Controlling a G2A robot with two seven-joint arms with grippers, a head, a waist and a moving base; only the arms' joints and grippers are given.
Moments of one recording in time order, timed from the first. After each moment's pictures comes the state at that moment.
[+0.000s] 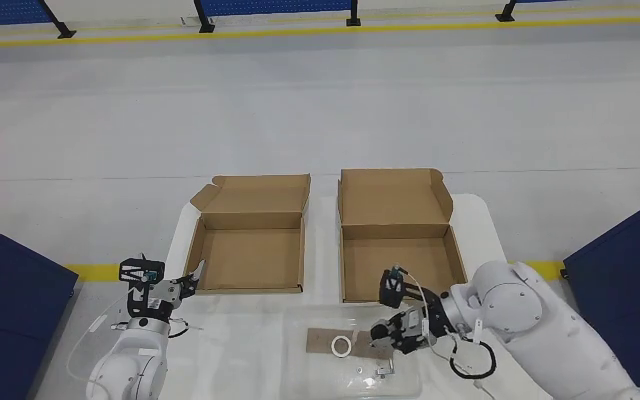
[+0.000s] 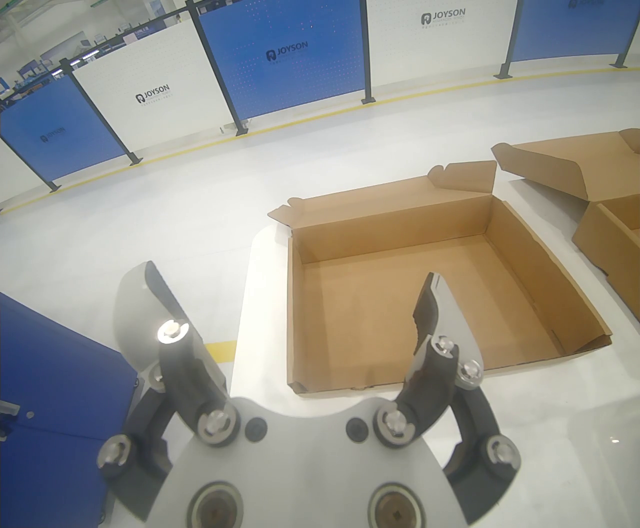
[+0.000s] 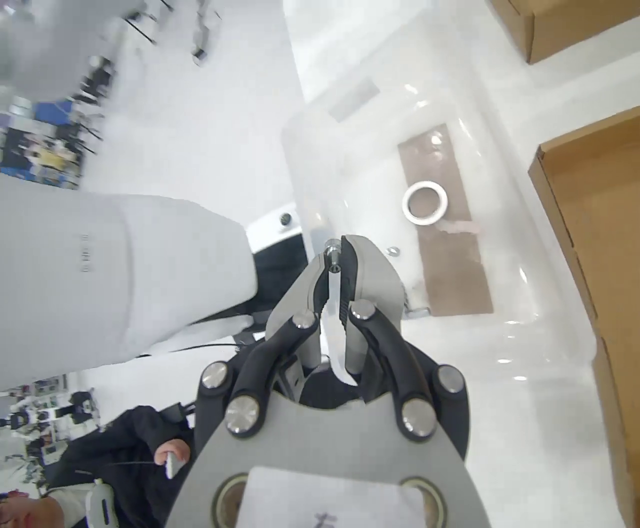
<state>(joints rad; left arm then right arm) 1.73 -1.15 -1.60 -1.80 1.33 0.00 0.00 -1.24 -0.80 1.11 -1.87 0.04 -0.52 1.30</state>
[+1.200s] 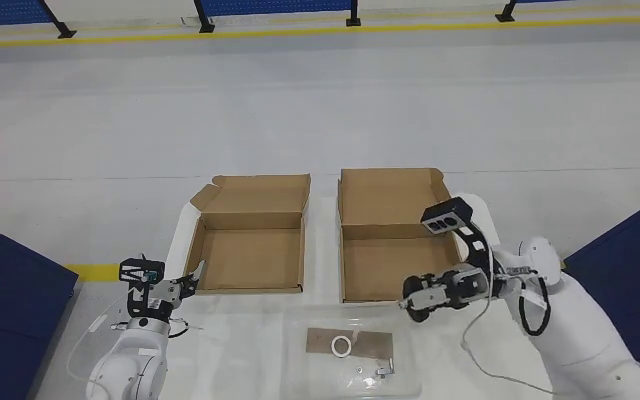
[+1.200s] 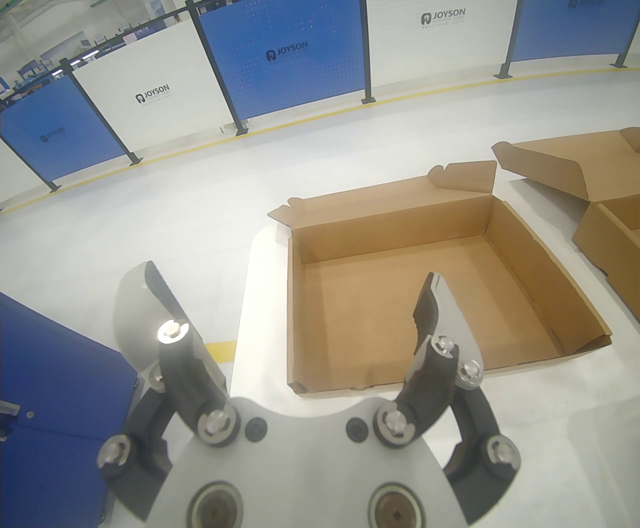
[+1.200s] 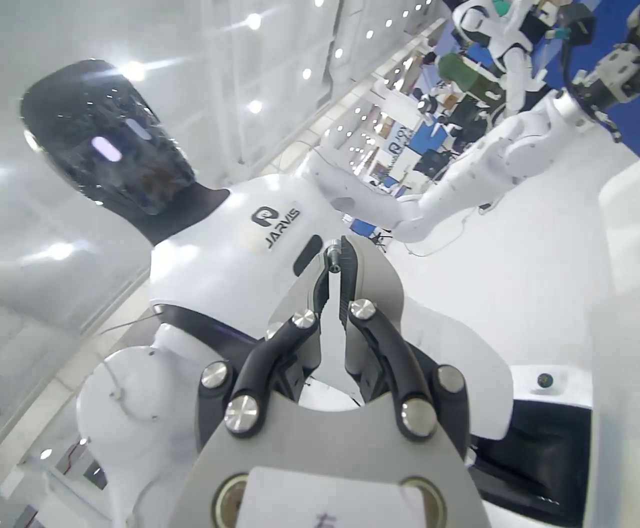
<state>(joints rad) 1.73 -1.15 -1.60 -1.80 1.33 0.00 0.00 -1.12 -0.84 1.15 -1.71 1.11 -0.33 1.49</state>
